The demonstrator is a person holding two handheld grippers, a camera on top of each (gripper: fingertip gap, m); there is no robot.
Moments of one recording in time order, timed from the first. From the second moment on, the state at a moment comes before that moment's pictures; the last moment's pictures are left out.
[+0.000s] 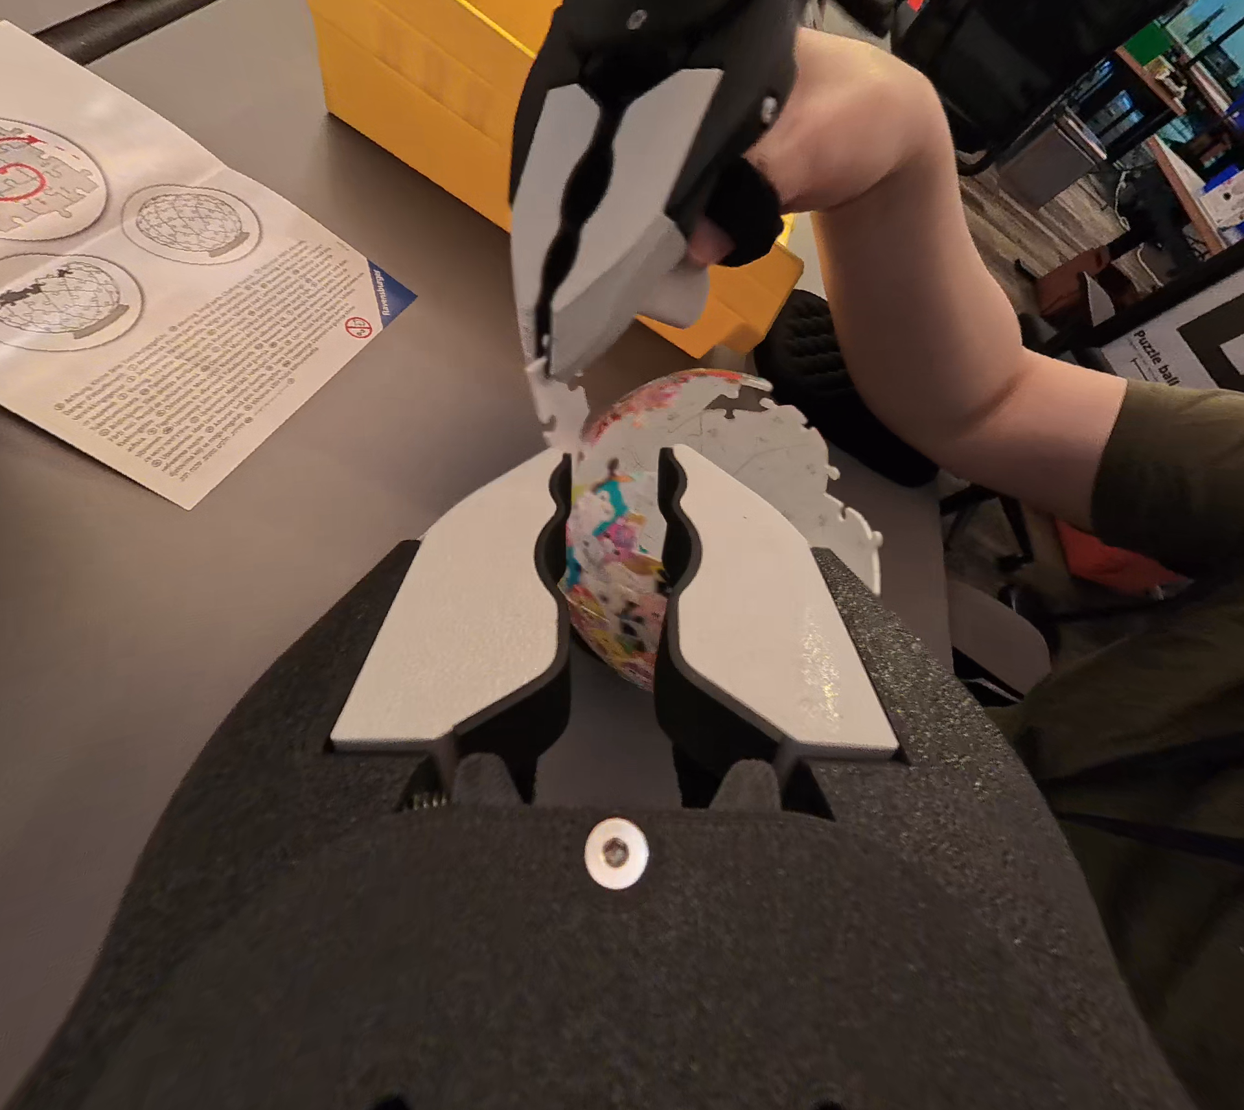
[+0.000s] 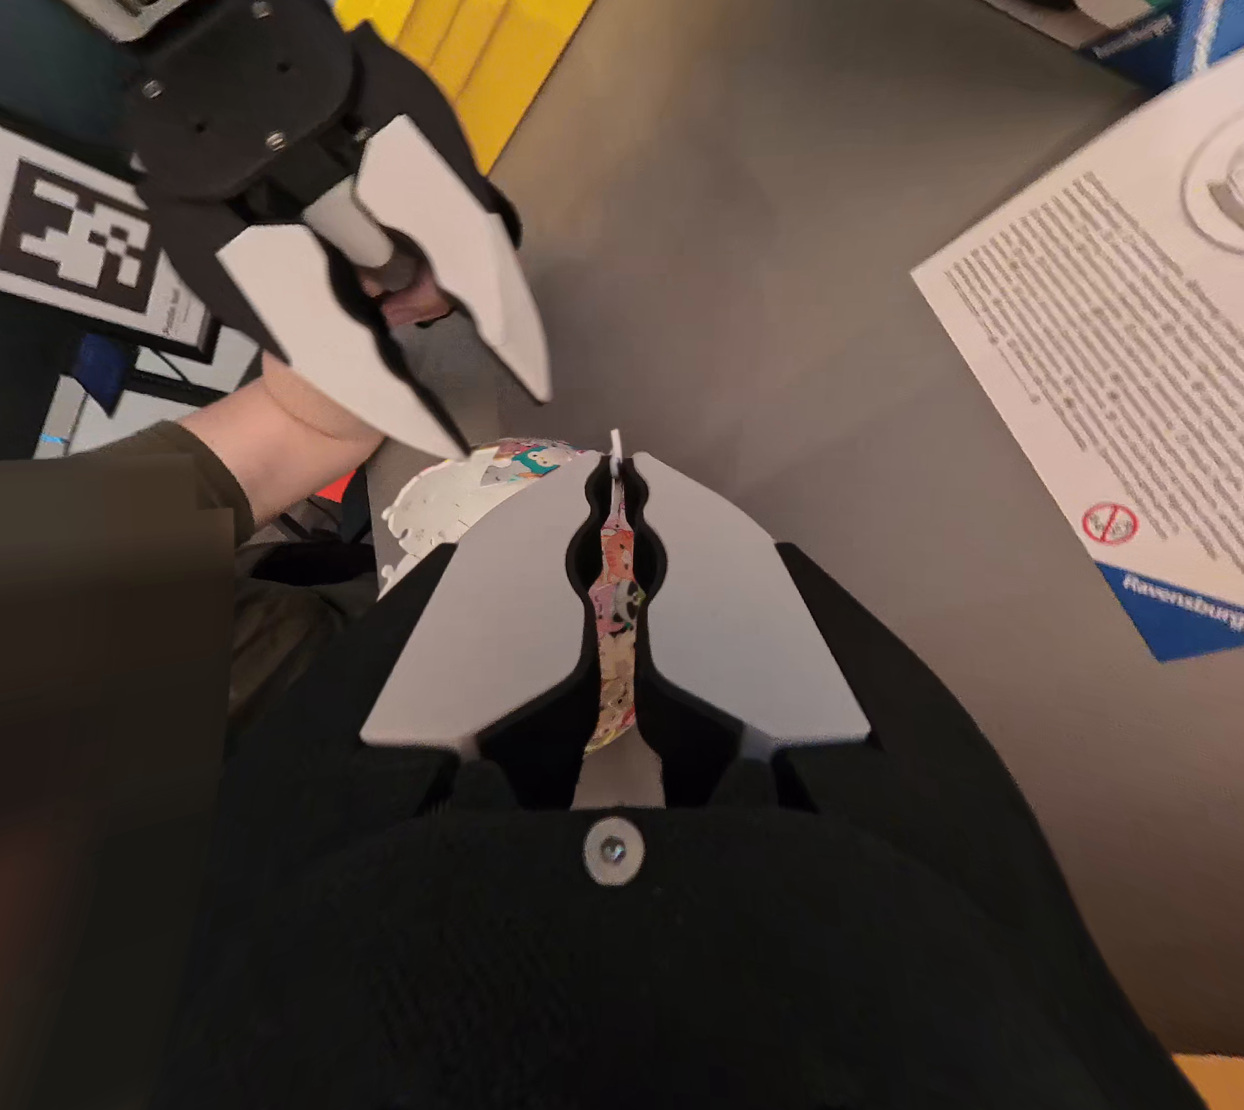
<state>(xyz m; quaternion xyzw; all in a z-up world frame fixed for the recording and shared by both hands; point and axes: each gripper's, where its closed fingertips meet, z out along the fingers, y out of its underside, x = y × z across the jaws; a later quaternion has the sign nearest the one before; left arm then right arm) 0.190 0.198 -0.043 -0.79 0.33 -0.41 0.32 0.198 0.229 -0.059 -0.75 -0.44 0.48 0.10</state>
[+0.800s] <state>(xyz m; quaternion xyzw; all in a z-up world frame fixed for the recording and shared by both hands) 0.211 0.204 -0.050 -0.75 0.33 -0.51 0.26 0.189 0.225 -0.028 -0.67 -0.50 0.51 0.19</state>
